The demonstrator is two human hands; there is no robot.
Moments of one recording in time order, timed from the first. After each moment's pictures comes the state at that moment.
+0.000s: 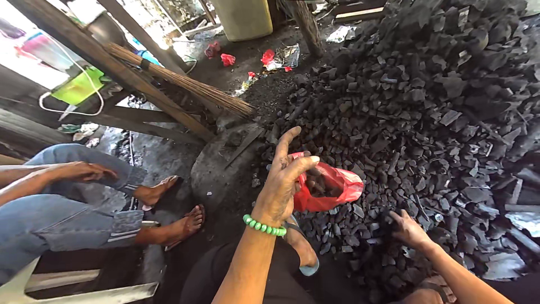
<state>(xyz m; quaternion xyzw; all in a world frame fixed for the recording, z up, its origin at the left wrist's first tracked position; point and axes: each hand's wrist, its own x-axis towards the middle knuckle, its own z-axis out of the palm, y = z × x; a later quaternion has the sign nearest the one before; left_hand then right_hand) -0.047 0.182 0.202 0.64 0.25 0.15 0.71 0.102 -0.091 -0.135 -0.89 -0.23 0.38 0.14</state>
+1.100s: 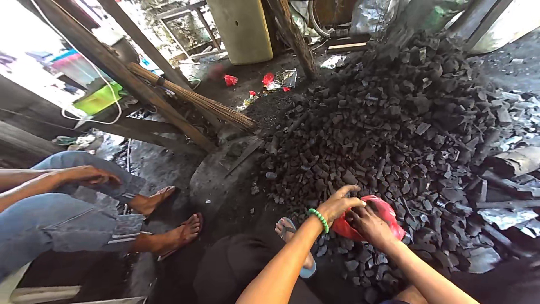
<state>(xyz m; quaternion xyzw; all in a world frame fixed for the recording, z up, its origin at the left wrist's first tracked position) -0.037 0.128 0.106 0.71 0.20 -0.18 0.65 0.029 -0.021 -0.030 -0.86 -0.42 0.24 0.14</state>
